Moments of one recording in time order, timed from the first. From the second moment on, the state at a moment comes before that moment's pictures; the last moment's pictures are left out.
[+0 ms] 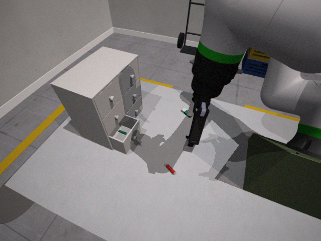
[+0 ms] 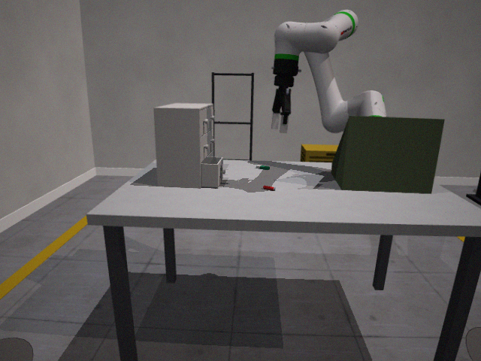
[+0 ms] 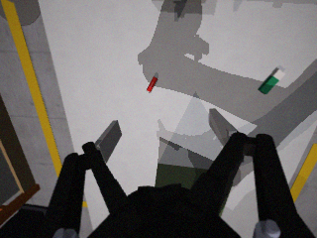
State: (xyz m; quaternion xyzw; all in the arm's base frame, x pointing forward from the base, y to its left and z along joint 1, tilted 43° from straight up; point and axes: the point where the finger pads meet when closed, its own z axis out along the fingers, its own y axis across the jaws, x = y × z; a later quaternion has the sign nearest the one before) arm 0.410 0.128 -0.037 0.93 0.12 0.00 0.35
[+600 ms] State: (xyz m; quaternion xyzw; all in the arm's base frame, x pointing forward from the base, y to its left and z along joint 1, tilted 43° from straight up) arm 0.447 0.106 -0.072 0.90 0.11 0.21 0.36
